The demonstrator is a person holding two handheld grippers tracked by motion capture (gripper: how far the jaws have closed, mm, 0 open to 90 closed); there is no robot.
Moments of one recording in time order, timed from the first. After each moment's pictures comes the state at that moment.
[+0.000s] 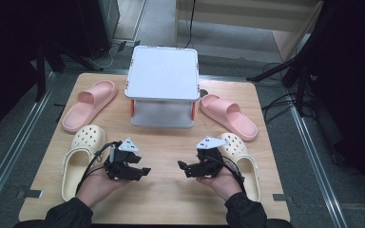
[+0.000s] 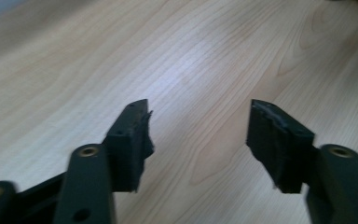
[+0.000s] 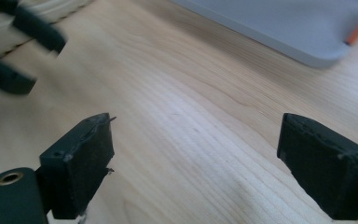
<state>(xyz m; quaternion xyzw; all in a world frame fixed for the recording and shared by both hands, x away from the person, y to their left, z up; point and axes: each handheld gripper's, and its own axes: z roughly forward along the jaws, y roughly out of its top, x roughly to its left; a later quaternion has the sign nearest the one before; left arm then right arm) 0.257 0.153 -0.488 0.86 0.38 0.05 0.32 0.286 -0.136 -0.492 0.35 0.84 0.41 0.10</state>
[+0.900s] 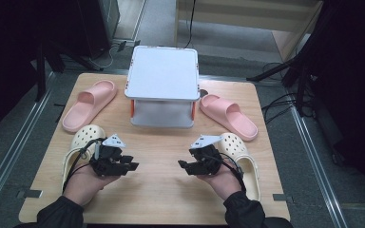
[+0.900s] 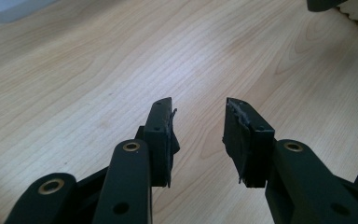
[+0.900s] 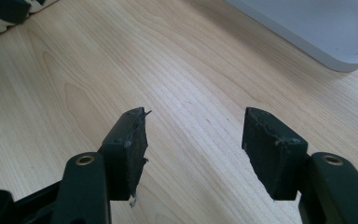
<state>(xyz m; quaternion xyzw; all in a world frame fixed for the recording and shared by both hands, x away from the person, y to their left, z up) 0.252 0.181 -0.468 0.84 0.41 0.05 0.34 0.289 -0.128 -0.479 0.31 0.88 0.36 0.08</state>
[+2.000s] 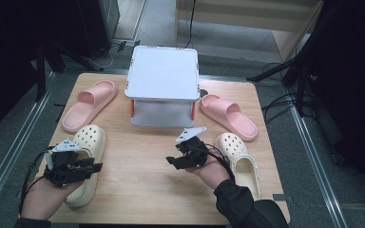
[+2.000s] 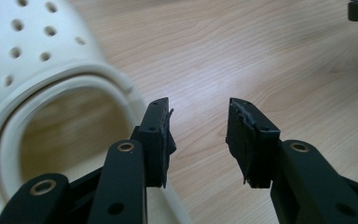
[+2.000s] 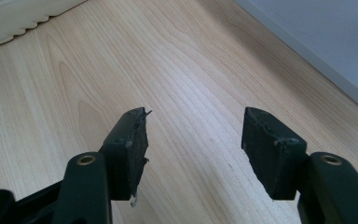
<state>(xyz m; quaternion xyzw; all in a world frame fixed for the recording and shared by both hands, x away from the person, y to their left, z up) 0.208 0.263 -0.451 0.77 0.53 0.10 0.33 0.309 -0.090 -0.477 0.26 0.90 0.35 0.06</state>
